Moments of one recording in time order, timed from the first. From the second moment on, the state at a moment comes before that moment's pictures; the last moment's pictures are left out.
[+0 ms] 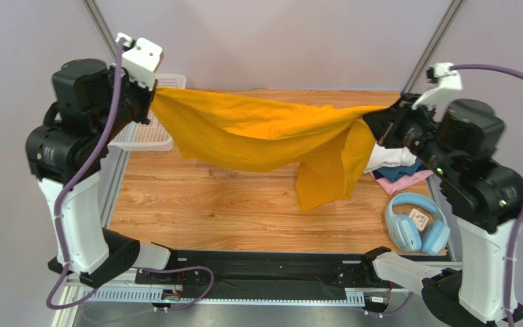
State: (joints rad) left arm -0.33 1.40 2.42 -1.35 -0.12 0.35; right arm 0.39 1.08 1.92 -1.10 0.03 0.37
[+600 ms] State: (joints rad) left arm -0.33 1.03 2.09 -1.28 -0.19 0.36; right arm 0.39 0.82 1.91 -1.10 -0.09 0.45
